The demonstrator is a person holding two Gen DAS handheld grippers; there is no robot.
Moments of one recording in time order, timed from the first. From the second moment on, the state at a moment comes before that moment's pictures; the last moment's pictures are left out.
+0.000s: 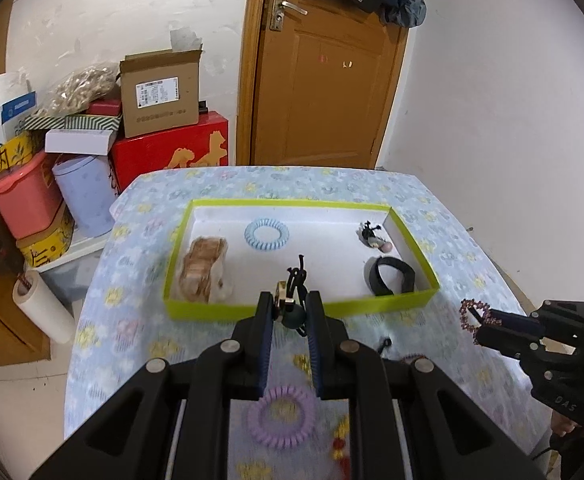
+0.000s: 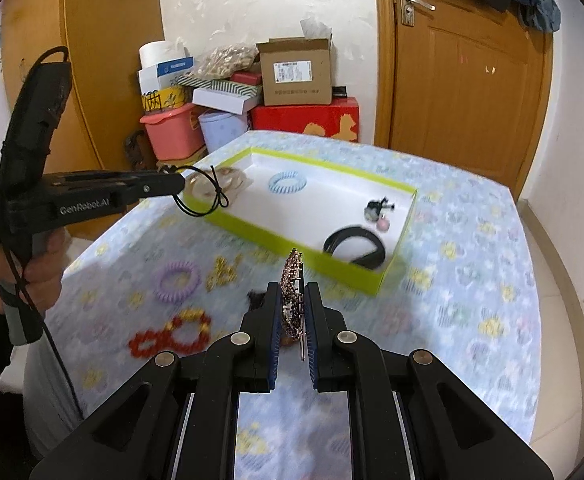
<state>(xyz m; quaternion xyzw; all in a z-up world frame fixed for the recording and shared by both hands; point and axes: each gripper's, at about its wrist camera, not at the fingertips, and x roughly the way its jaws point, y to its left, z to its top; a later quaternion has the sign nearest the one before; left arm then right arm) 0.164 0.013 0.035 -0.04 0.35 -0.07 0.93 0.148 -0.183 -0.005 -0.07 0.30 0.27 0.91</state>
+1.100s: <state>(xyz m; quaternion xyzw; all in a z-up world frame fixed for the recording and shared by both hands) 0.259 0.004 -0.026 0.00 0.43 0.00 0.90 0.320 -0.141 -0.042 -0.08 0.37 0.26 0.89</state>
